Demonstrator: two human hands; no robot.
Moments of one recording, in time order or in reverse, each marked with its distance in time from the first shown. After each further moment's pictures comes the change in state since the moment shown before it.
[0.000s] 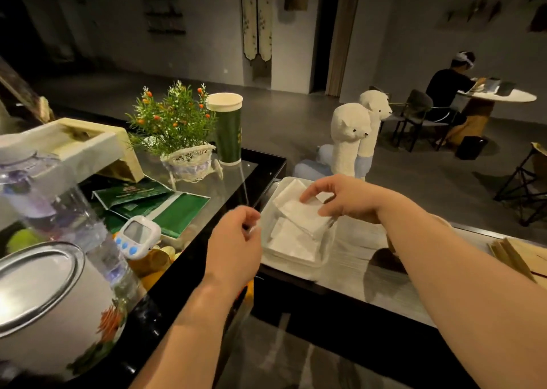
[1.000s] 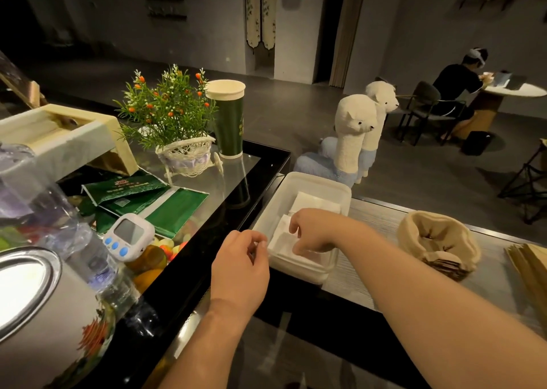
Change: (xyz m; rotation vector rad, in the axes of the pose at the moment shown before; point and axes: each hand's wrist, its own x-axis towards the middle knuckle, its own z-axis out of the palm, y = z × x) left_hand -0.015 -0.023 0.024 0.051 0.030 -0.024; right_hand 0.051 0.009 0.069 -0.669 -0.145 0.147
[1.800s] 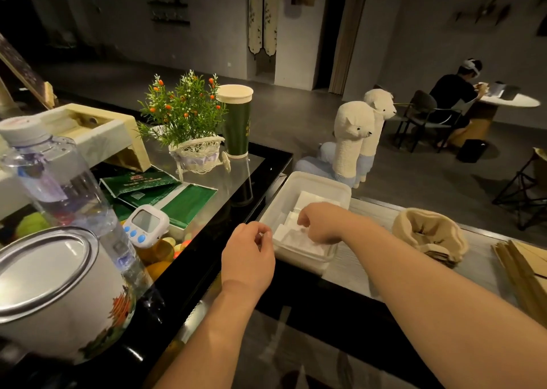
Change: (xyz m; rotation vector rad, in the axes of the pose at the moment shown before) left_hand -0.001 0.000 0.000 0.022 0.004 -0.033; right_hand -0.024 -0.005 -0.002 -0.020 0.100 0.100
